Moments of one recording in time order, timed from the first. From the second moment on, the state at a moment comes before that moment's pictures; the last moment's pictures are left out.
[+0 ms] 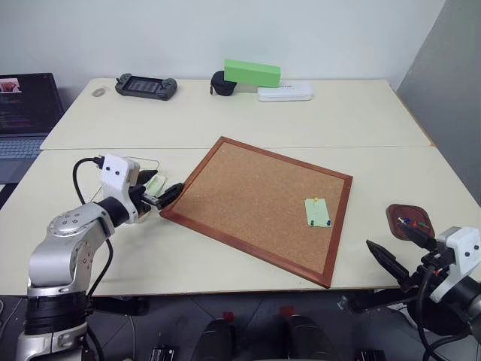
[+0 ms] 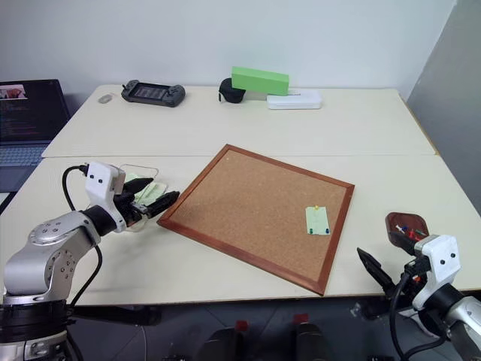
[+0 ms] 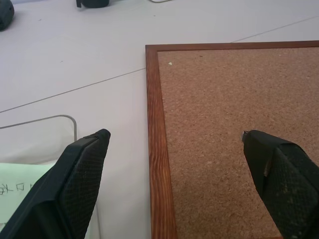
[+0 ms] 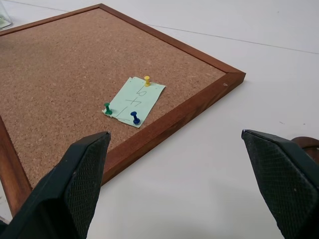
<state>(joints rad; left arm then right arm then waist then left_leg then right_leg) -0.25 0.66 0.27 -0.13 -0.43 0.60 -0.65 0.46 -0.54 -0.48 -0.70 0.58 0.47 0.58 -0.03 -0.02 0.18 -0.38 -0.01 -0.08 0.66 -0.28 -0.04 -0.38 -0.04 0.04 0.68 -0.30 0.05</state>
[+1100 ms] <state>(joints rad) -0.59 0.57 -0.10 0.26 -0.38 0.27 -1.26 0.08 -0.54 -0.06 -0.65 0.49 0.54 0.49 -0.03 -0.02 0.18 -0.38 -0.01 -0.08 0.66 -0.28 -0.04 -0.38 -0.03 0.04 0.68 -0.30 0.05</state>
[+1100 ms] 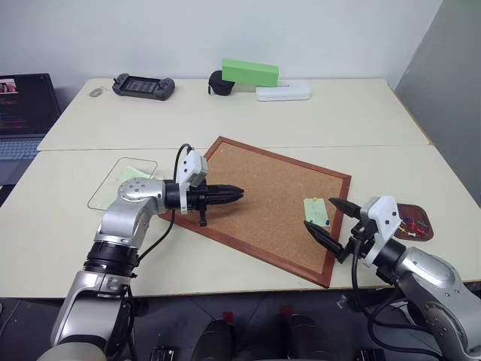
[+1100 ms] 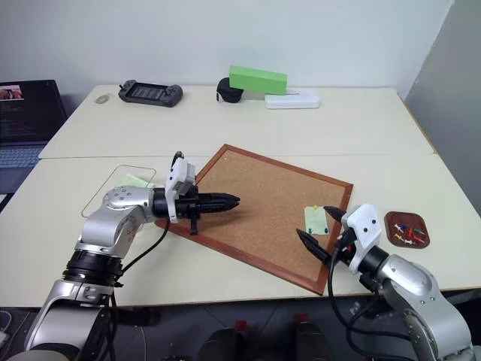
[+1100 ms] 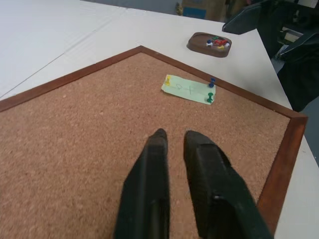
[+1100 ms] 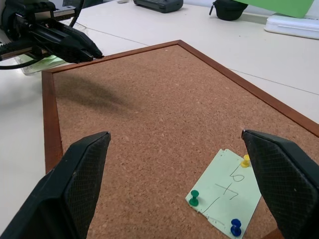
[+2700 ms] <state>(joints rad) -0.65 0.42 -0.18 0.58 -0.16 0.06 -1.22 -0.24 -0.35 0.02 -0.08 0.28 0.45 0.46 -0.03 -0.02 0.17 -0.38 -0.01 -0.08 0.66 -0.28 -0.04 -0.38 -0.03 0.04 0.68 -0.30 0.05</state>
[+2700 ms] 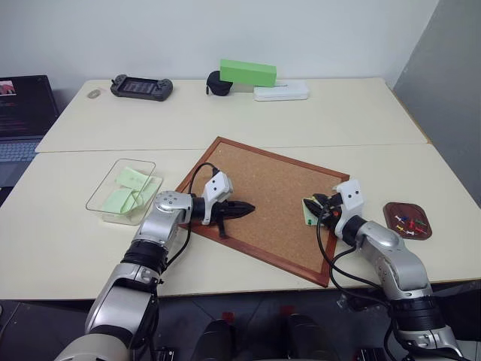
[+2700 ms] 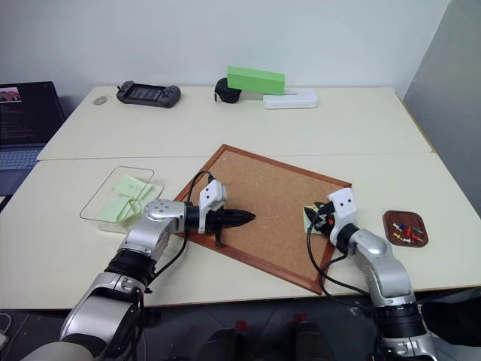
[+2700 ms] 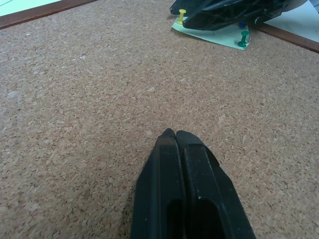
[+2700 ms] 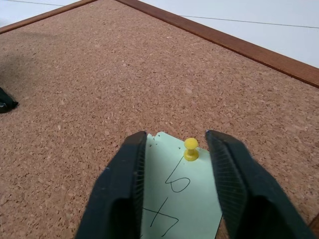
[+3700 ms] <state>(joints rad) -0.63 0.43 -0.17 0.55 -0.15 0.09 -1.22 -0.22 -0.35 0.02 -0.13 0.25 0.34 0.47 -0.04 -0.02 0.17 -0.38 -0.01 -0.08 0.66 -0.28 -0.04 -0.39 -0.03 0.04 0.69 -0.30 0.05</state>
